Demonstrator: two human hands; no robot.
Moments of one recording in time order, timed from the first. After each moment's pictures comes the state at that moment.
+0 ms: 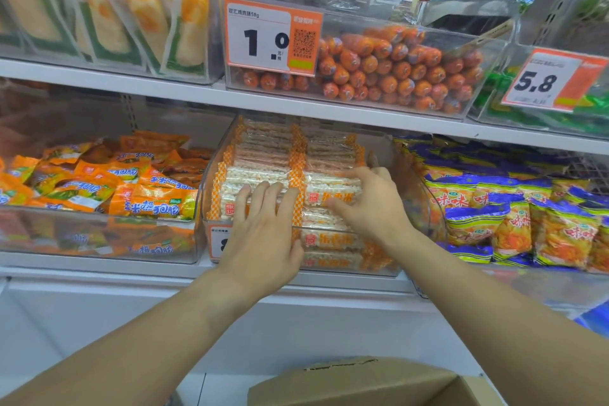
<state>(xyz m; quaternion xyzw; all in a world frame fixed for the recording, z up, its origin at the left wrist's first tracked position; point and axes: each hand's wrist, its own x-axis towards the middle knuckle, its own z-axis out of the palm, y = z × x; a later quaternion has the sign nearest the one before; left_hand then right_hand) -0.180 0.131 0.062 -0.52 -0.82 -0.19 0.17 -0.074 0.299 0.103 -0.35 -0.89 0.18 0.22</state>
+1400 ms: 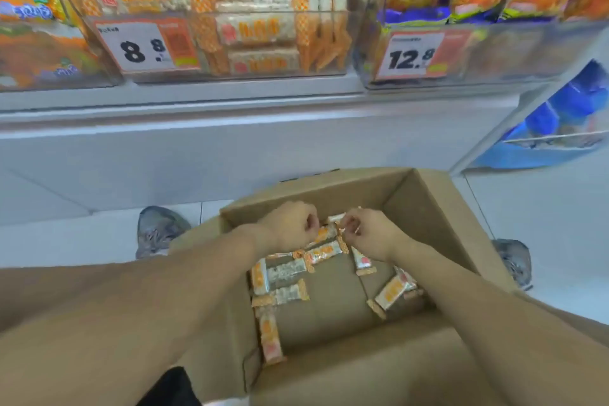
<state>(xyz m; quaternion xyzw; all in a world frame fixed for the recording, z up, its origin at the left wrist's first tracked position) -0.024 0.114 -0.112 -0.56 -0.75 -0.11 -0.34 0.149 0.232 -0.141 -0.36 -0.86 0.36 -0.07</state>
